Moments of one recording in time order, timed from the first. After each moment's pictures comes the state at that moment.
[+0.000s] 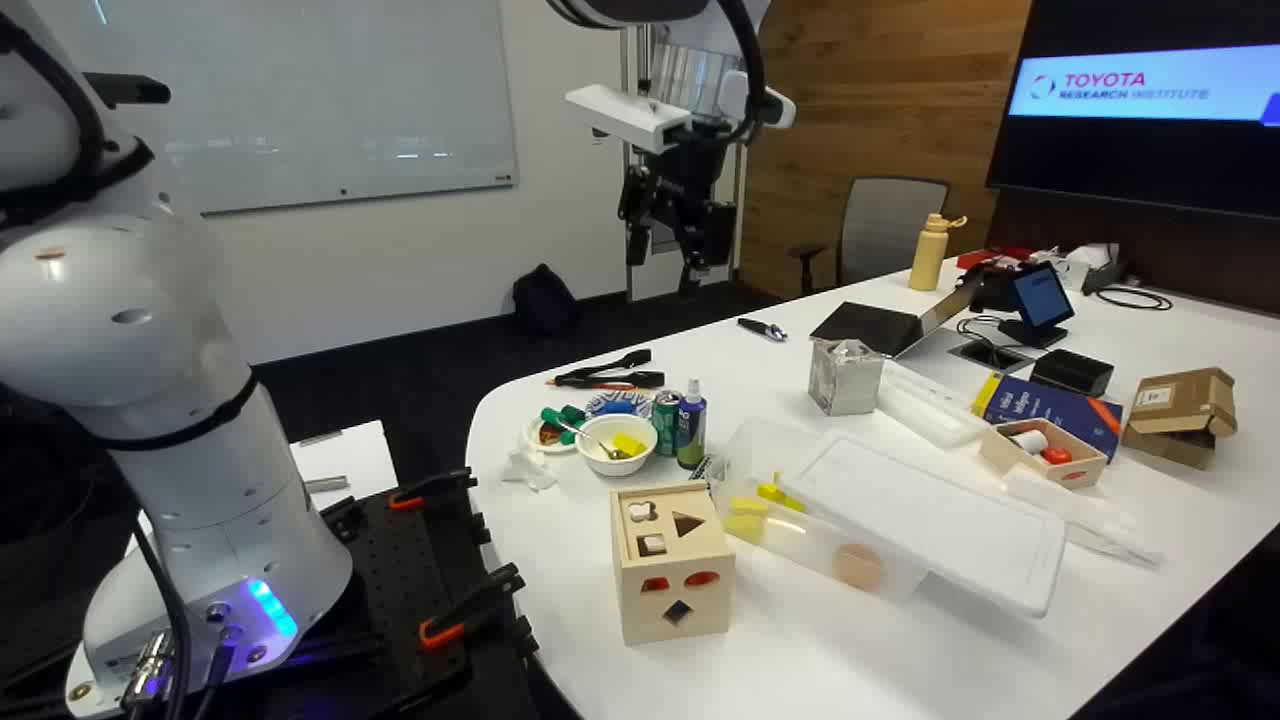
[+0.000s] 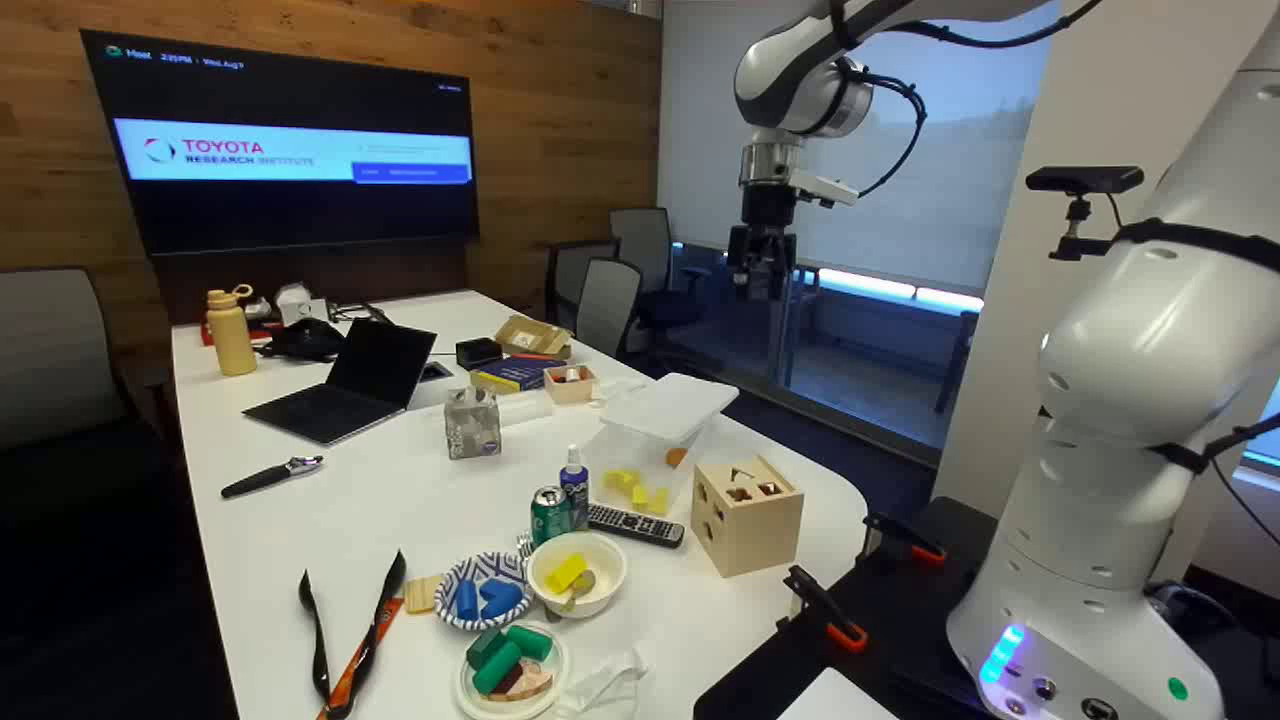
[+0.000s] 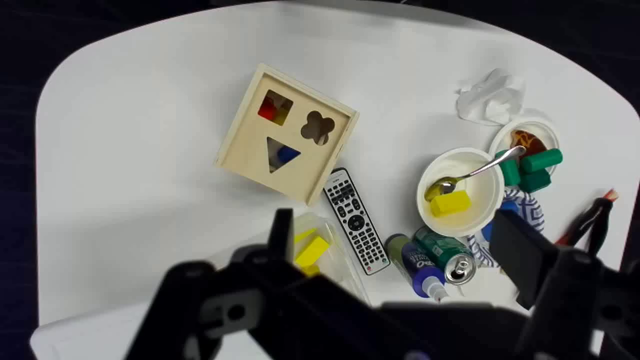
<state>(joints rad) 0.00 -0.24 -0.21 -2.29 0.07 1.92 -0.32</state>
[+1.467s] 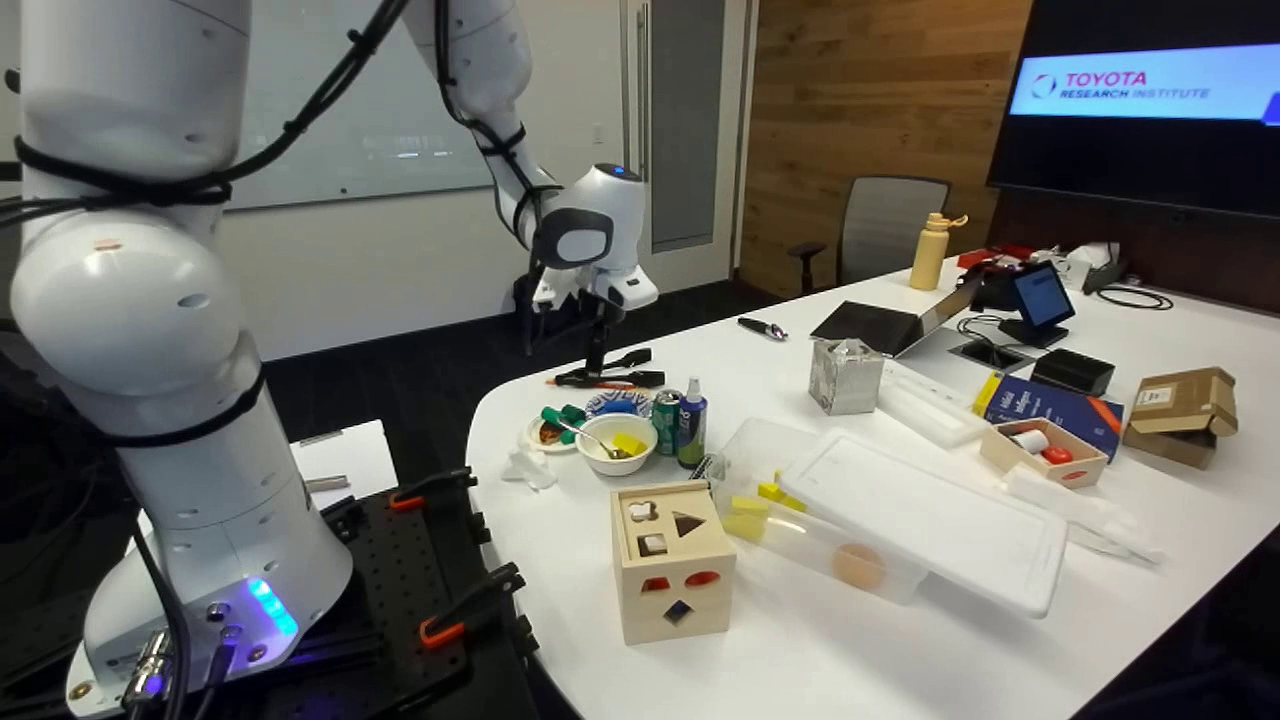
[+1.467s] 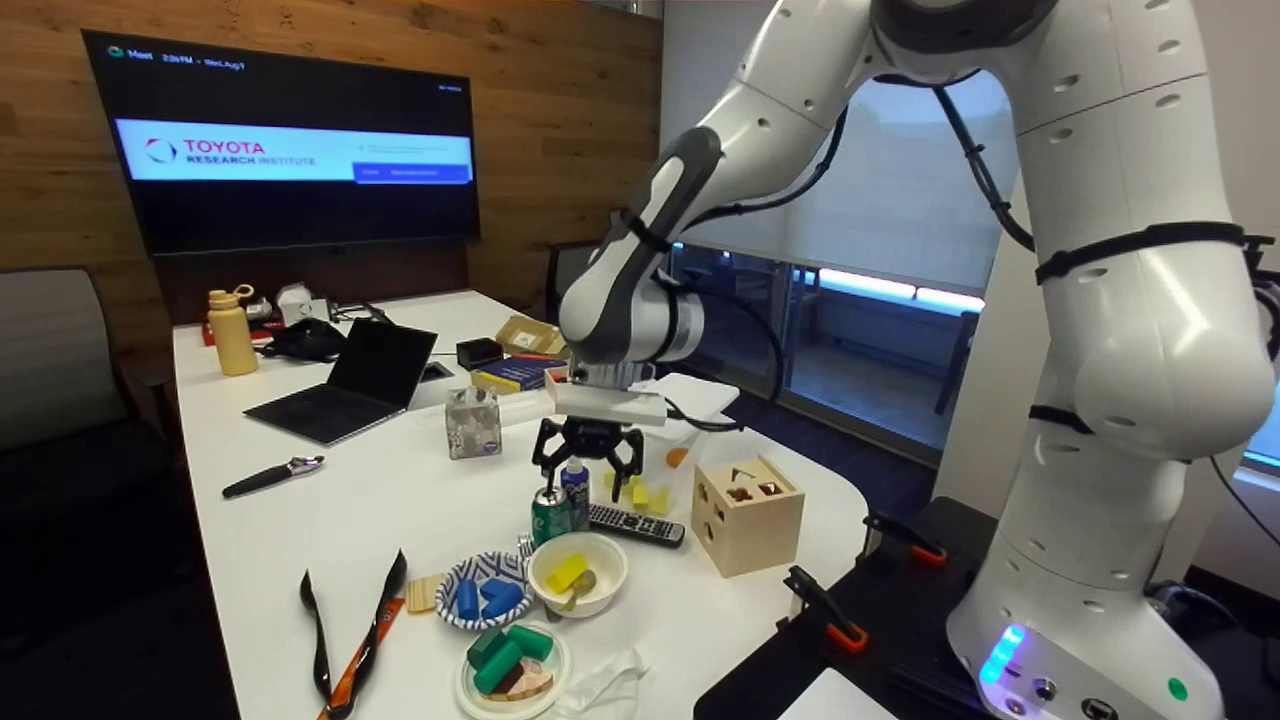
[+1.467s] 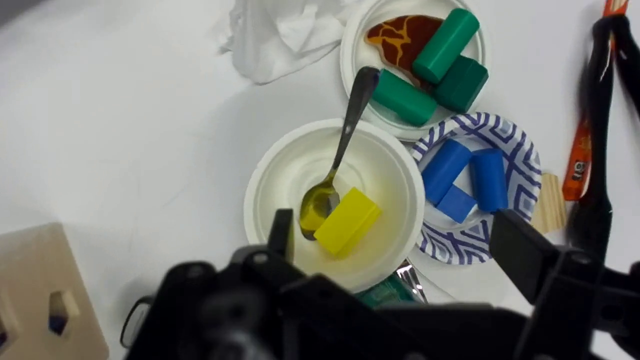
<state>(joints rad) 0.24 0.39 0.14 -2.32 0.38 2.73 0.59</state>
